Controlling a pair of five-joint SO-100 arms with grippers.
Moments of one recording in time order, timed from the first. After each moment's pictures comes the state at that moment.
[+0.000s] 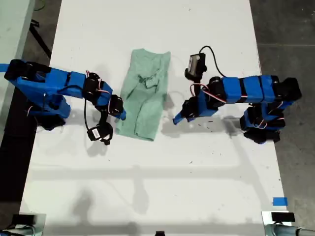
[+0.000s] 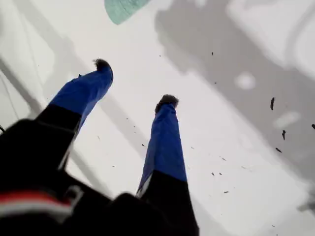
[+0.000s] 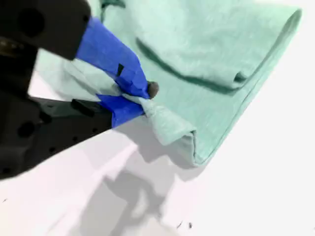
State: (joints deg) arm 0 -1.1 96.8 108.3 61.9 5.4; arm 1 -5.1 100.4 91.2 77.4 -9.5
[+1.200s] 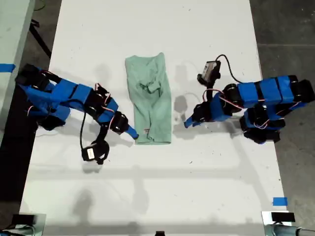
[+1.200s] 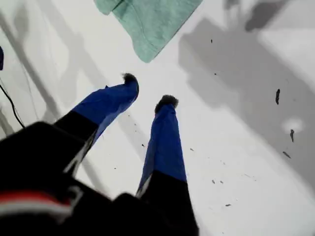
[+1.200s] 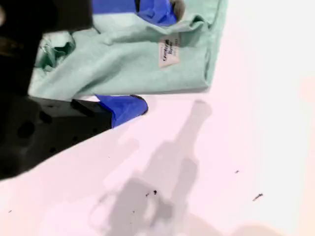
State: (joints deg) arm 0 11.9 83.2 82.4 79.6 0.9; arm 1 -7.2 120.1 120.7 59.1 -4.9
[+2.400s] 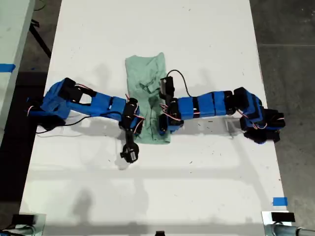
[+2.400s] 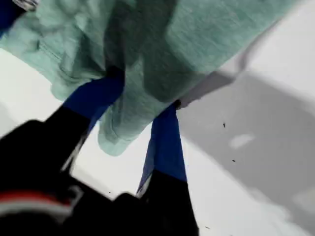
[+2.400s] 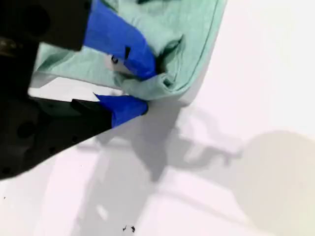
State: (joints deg) arm 0 3.5 43.0 51.4 90.2 -1.1; arm 1 -5.4 48.0 51.9 80.0 -5.7
